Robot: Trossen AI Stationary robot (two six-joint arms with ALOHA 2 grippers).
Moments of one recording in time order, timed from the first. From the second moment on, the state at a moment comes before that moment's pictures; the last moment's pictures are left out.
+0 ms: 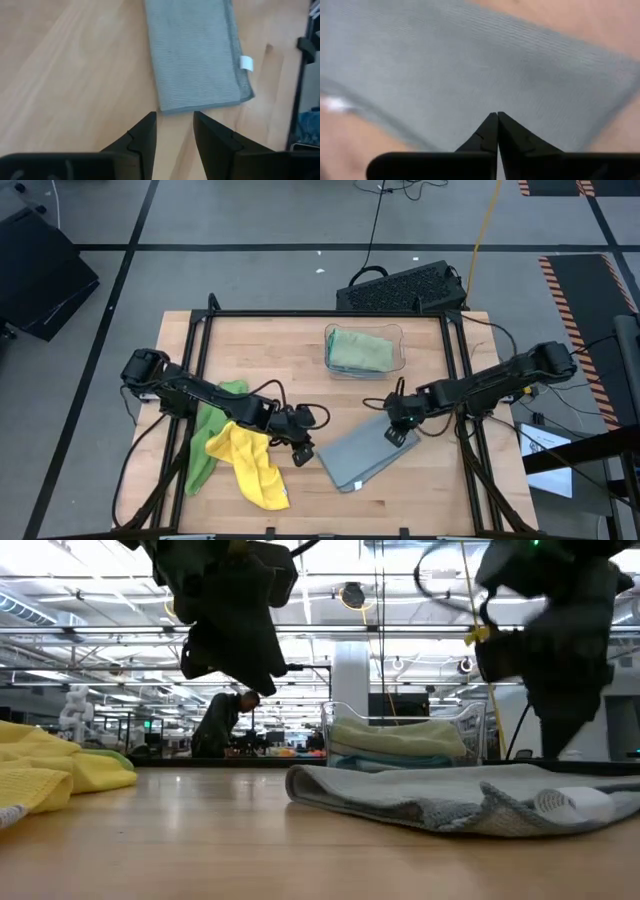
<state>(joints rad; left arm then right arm) -0.29 1.68 1.09 -0.31 -0.05 -0.79 0.20 1.28 0.59 -0.51 -0.09 0.89</state>
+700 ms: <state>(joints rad) -0.30 1.77 1.09 -0.16 -0.10 -0.91 0.44 1.17 0.59 -0.34 -0.05 1.43</state>
